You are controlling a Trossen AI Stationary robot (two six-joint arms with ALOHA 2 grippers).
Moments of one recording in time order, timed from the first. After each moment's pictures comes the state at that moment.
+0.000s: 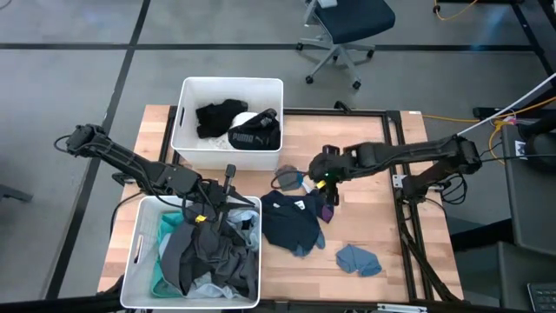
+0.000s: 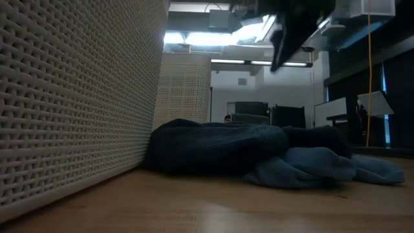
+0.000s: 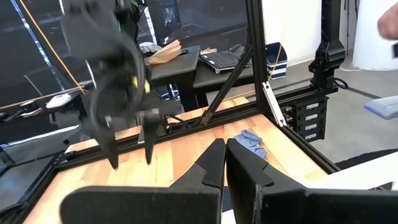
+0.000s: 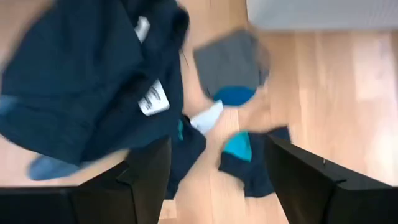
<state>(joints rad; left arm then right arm) -0.37 1.07 0.70 0.29 -0.22 0.20 0.07 1.49 1.31 -0.94 0.13 0.08</state>
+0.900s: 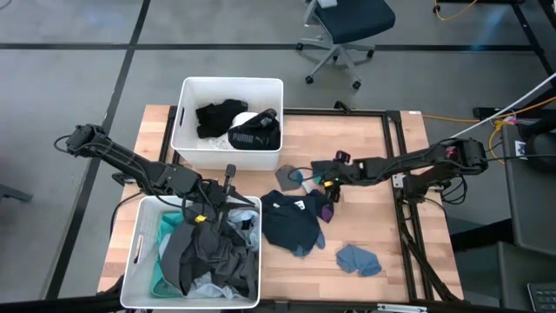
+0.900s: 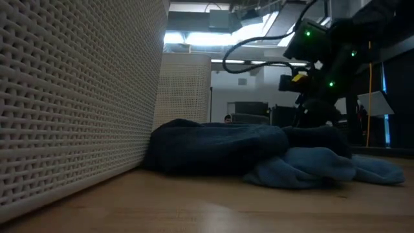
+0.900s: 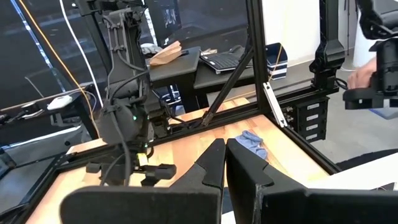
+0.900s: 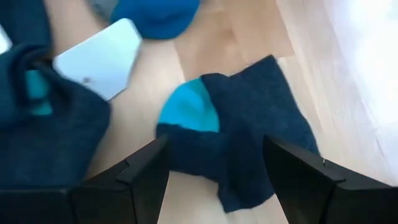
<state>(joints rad) -0.37 1.07 0.70 0.30 -0.22 0.21 -0.05 1.42 0.61 -0.22 0.28 0.12</state>
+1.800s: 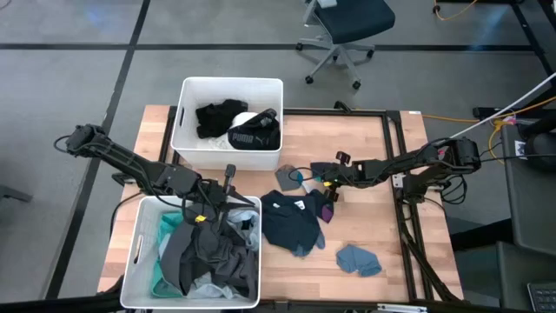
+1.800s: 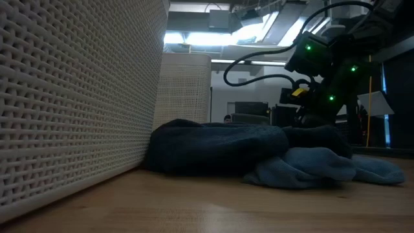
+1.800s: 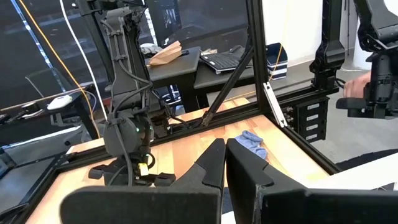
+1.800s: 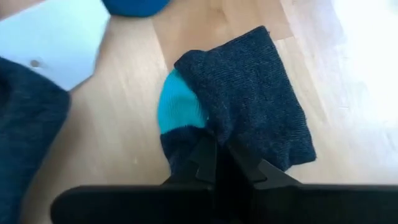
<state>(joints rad) -0.37 1.07 0.70 0.30 -0.22 0.21 -0.07 1.51 0.54 -0.10 0.31 0.11</state>
